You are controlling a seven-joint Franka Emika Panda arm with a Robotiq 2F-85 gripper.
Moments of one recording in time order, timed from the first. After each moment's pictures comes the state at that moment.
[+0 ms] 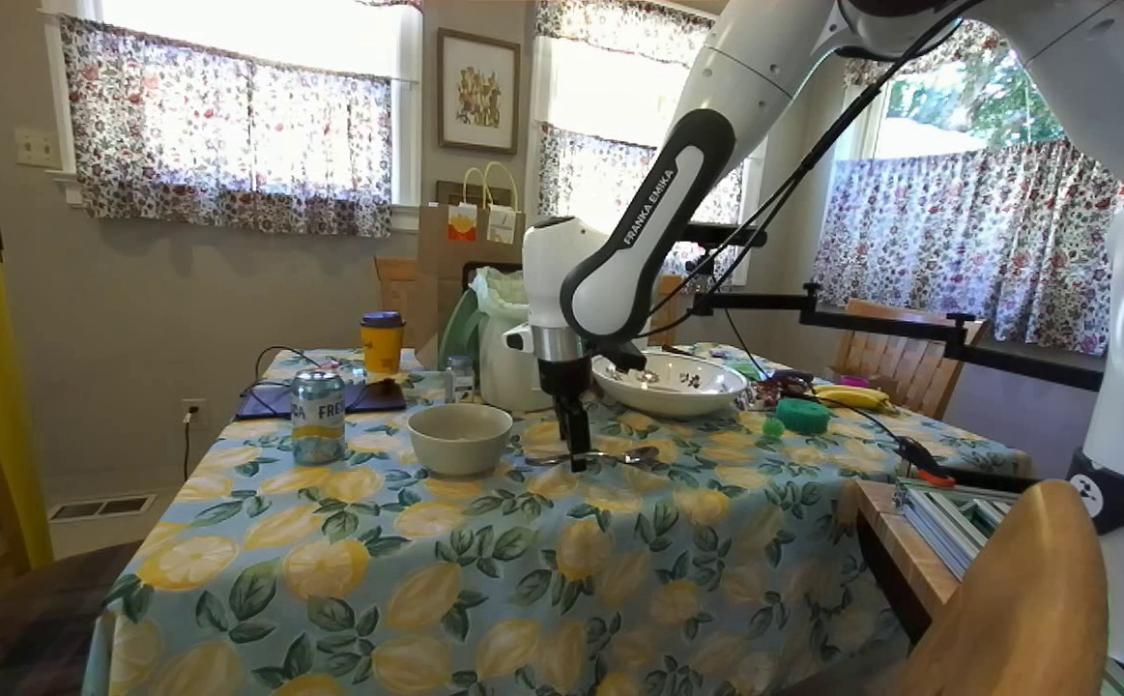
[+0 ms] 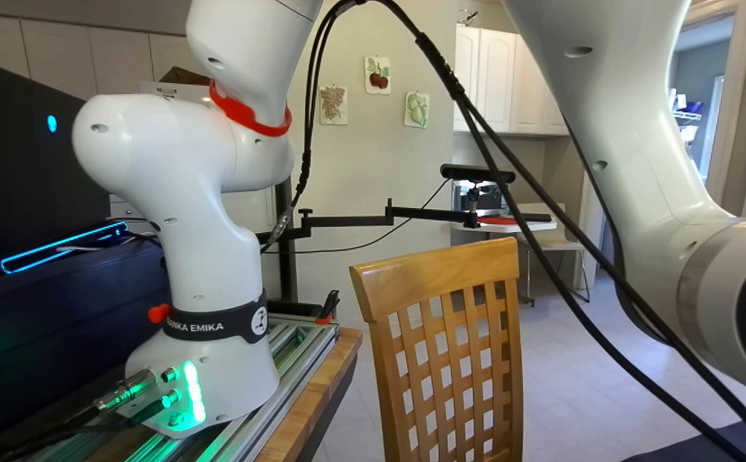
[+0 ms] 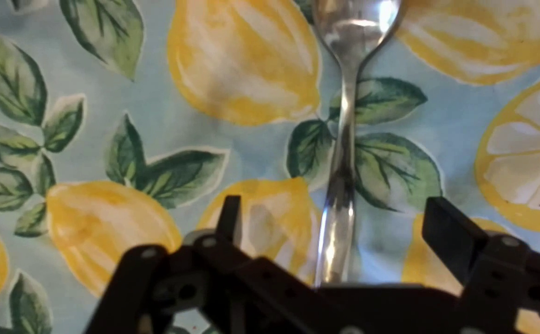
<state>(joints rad) -0.30 0.64 -0.09 -1.99 -0.32 2.57 -0.50</state>
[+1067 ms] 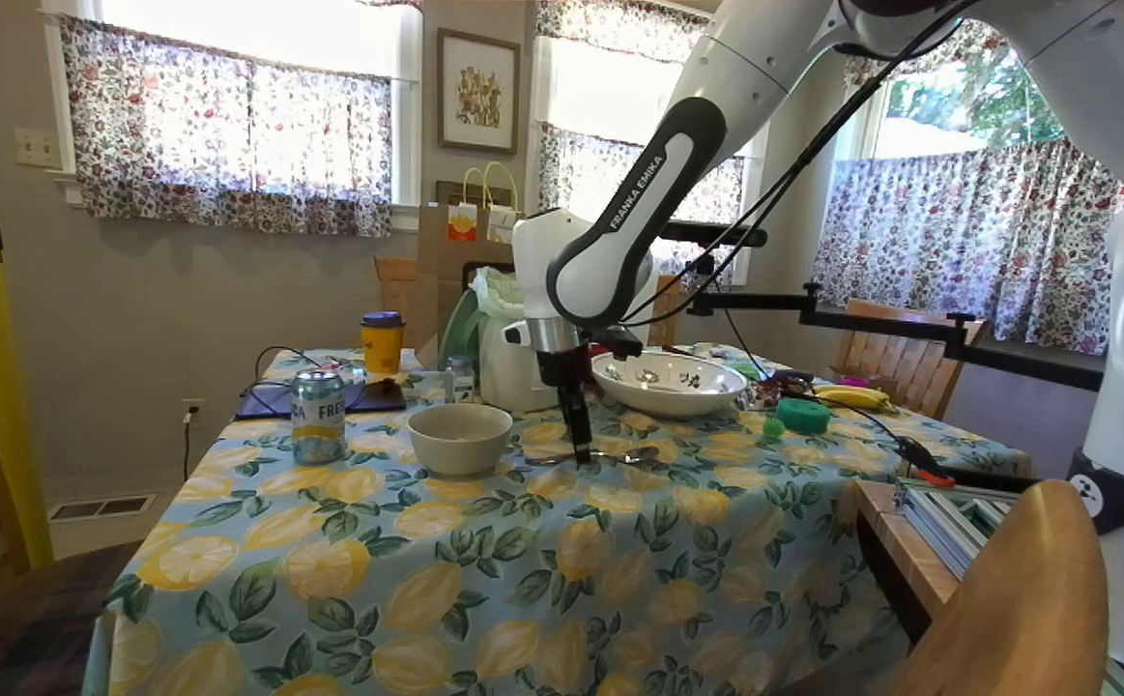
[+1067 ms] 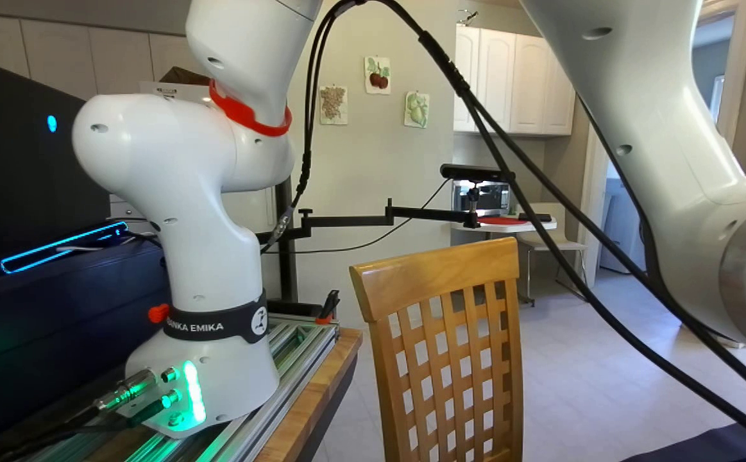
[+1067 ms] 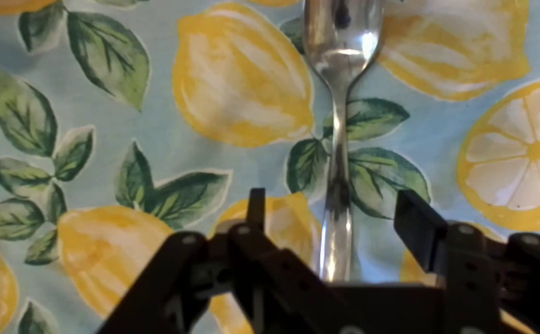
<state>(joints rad) -0.31 0.64 -0.08 -1.94 -0.28 2.43 -0.50</state>
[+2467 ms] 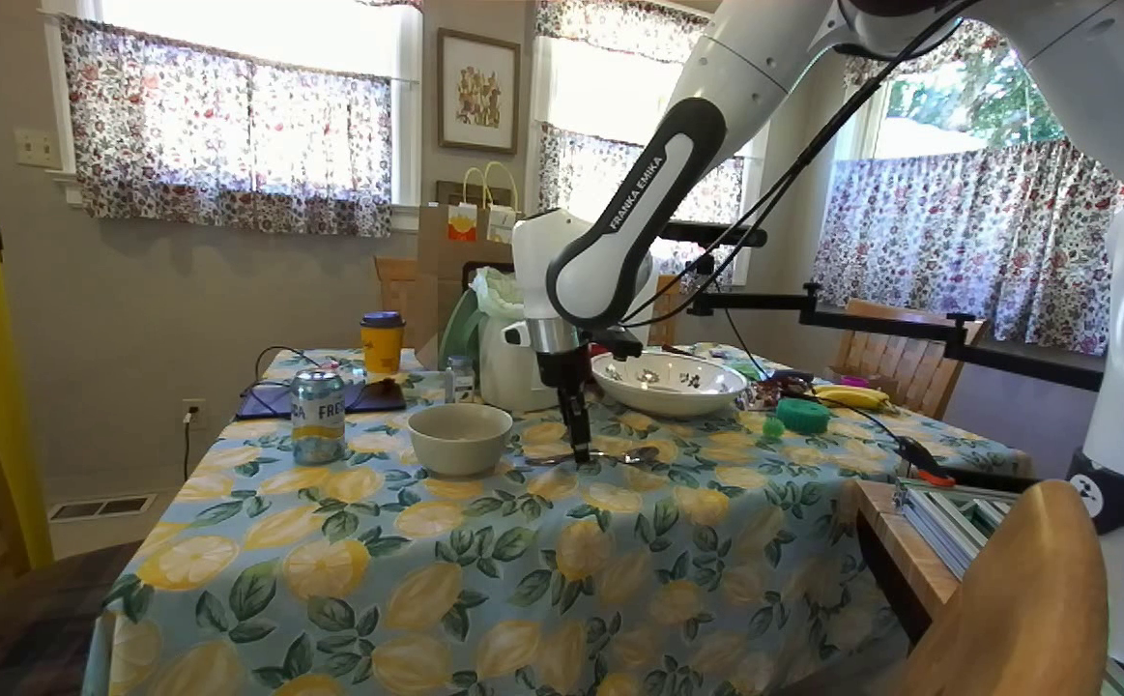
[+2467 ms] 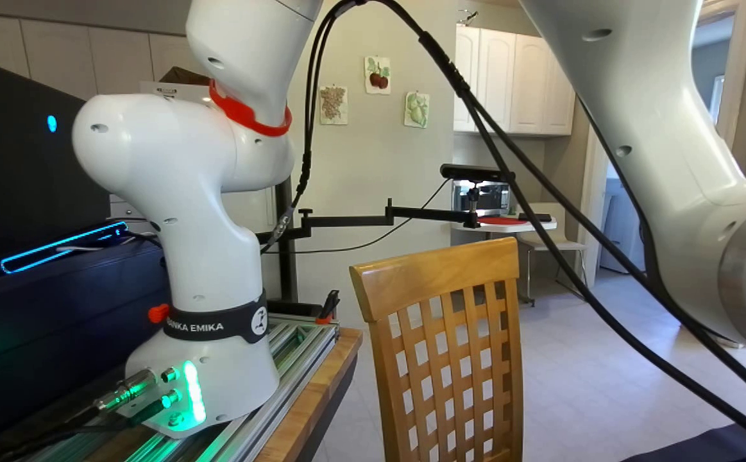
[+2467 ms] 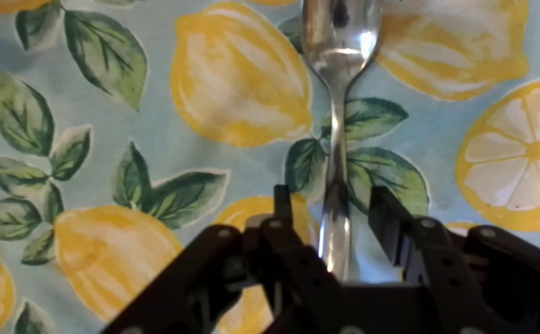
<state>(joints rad) -0.30 0.64 -0.08 -1.94 -0.28 2.43 -0.50</state>
